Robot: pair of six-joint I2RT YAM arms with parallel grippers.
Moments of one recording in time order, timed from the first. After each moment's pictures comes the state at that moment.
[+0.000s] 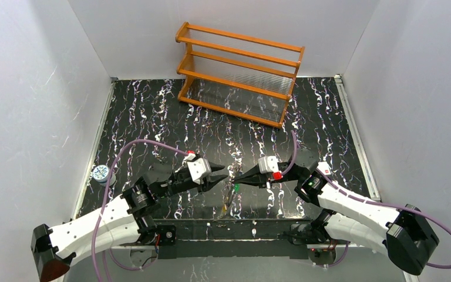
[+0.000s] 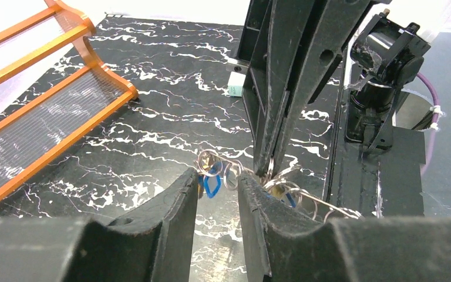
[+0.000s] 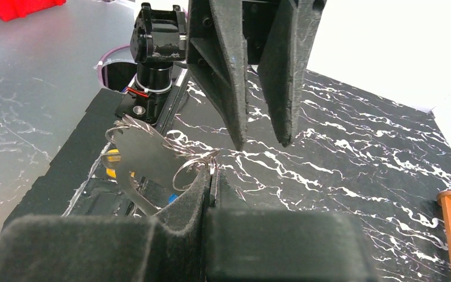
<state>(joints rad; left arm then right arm) -0.99 0.66 0.49 0.12 0.22 0.14 0.82 0.95 0.42 0.60 -0.94 -0.24</state>
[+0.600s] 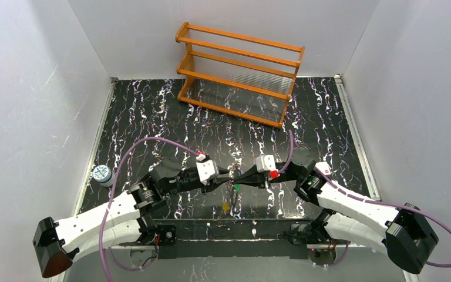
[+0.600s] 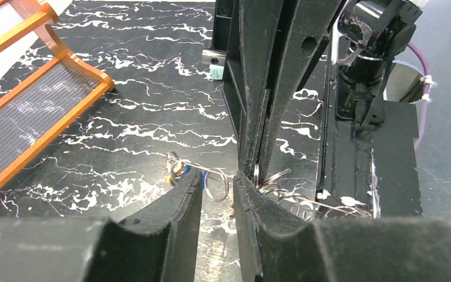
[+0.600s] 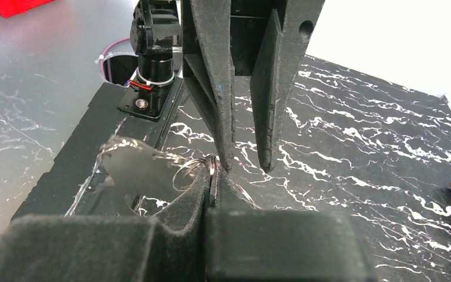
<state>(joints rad) -0.99 0.77 0.52 0.11 0.30 0.18 0.82 0.96 0.43 0.55 -0.93 -0.24</state>
